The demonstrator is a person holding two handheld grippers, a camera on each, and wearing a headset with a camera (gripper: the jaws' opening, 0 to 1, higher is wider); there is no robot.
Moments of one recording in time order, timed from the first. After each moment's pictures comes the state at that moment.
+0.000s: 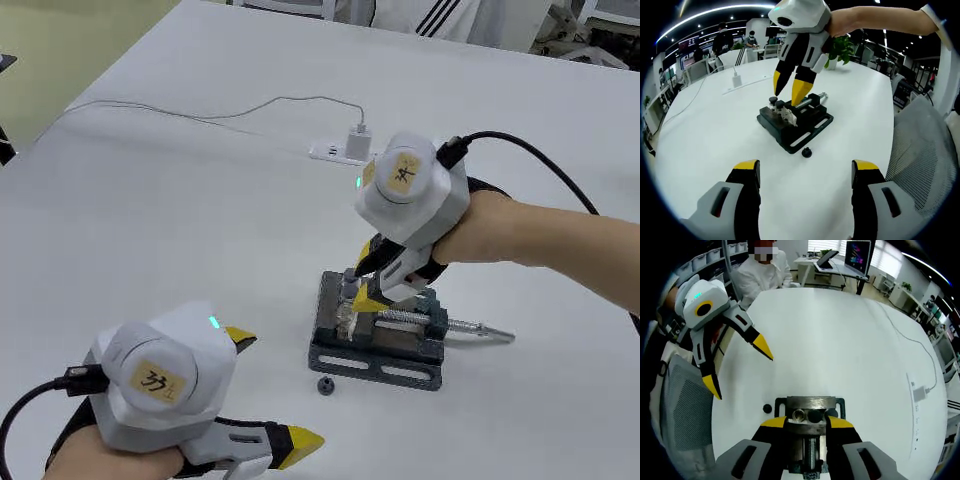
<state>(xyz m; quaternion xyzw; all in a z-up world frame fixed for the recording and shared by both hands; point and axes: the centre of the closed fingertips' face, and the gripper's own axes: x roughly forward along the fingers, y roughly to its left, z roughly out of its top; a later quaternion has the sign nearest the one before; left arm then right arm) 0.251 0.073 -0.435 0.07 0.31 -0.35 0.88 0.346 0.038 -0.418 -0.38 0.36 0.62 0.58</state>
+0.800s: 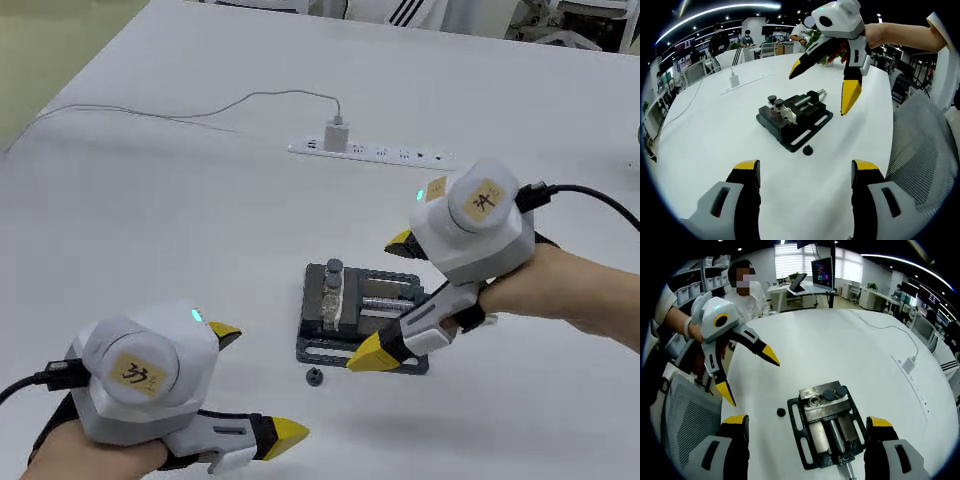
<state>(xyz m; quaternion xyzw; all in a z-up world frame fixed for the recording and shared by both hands) 0.251 0.076 -0.436 0.09 0.31 -0.36 0.87 0.317 0.002 -0.413 -0.27 0.34 0.58 0.69</state>
